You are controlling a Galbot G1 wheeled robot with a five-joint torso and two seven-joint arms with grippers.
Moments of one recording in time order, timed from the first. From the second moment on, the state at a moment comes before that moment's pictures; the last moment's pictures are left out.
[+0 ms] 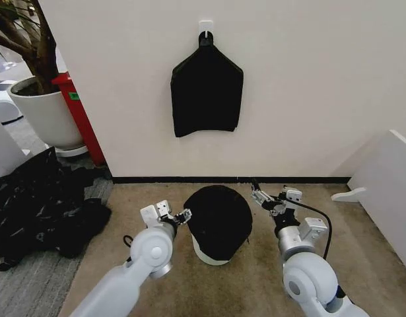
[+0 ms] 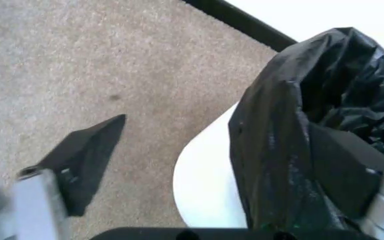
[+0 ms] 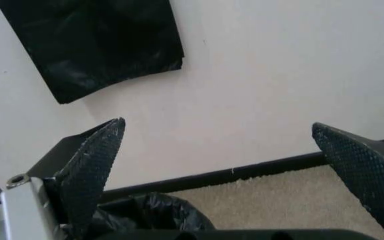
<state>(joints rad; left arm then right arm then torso) 1.03 -1.11 -0.01 -2.02 -1.30 0.39 -0.99 -1.34 1.17 0.27 2.20 0.55 -0.18 0.47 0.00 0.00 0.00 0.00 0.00</state>
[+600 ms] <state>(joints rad) 1.18 -1.12 -0.12 -2.07 -1.33 0.33 -0.74 -1.37 1.16 0.29 2.25 0.56 -0.18 0.48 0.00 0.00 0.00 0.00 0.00</state>
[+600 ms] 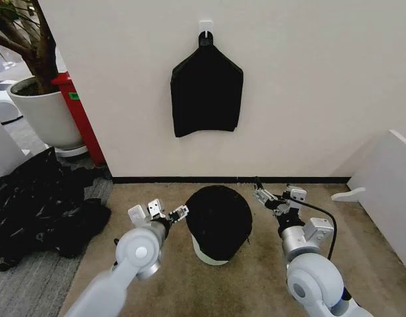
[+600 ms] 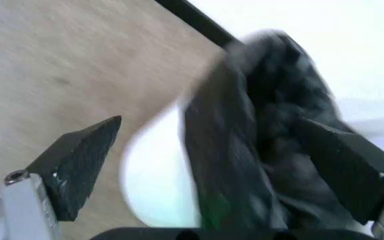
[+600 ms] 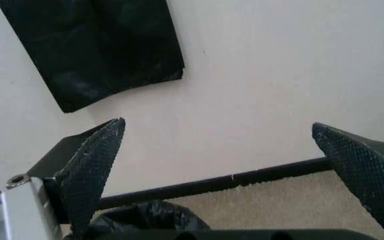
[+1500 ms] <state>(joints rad) 1.26 -1.14 -0.43 -1.66 -1.13 0.37 0.26 -1.43 1.19 0.28 2.27 0.53 -0.17 0.45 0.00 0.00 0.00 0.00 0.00</state>
